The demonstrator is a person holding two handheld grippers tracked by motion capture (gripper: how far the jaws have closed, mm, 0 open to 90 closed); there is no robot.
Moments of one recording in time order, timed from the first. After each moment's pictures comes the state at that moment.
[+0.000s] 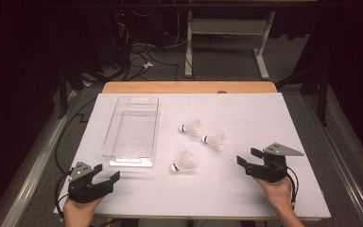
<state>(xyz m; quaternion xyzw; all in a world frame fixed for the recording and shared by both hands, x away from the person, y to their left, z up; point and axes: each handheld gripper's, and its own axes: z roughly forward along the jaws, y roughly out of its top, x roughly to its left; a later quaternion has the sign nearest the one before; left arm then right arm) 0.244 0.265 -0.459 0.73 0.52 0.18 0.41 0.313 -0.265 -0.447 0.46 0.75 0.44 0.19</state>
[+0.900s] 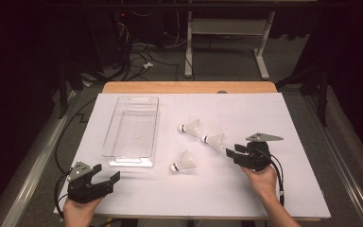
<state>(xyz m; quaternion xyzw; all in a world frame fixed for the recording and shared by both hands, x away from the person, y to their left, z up) 0.245 0.267 -0.460 0.73 0.52 0.17 0.41 0.346 -0.230 -0.445 0.47 0.77 0.40 0.14</state>
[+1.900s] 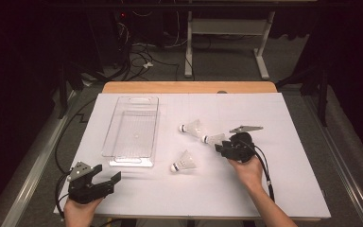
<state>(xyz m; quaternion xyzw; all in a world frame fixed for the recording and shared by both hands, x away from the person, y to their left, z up) 0.244 0.265 -0.460 0.72 0.52 0.17 0.42 0.375 -0.193 -0.446 0.47 0.79 0.36 0.13</state>
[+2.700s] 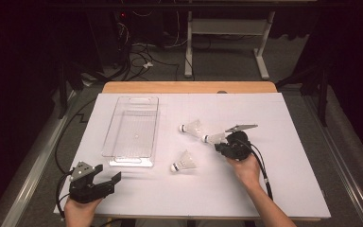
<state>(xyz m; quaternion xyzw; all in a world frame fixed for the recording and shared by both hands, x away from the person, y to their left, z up) 0.246 0.264 -0.460 0.73 0.52 0.18 0.41 0.384 -0.187 -0.452 0.46 0.81 0.35 0.11</state>
